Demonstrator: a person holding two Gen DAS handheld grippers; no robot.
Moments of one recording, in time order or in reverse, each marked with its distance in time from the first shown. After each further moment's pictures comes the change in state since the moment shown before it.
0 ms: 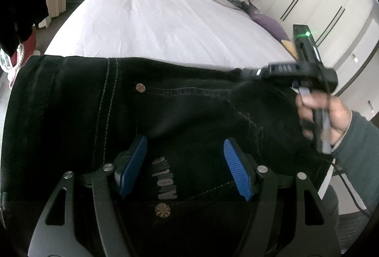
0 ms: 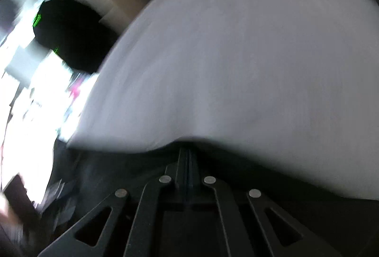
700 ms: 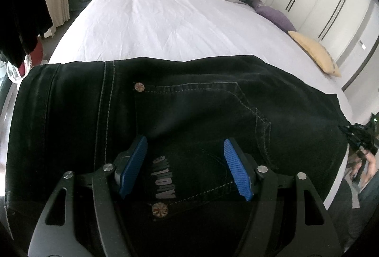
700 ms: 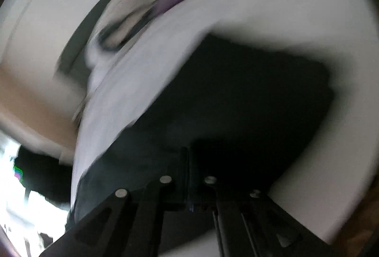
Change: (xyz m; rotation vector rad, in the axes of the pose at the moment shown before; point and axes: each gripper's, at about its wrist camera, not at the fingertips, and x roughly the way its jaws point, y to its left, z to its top) left arm 0.000 -0.015 -0.009 0.053 0.008 0.087; right arm -0.237 -0.242 -0.241 0.756 -0.503 -0.140
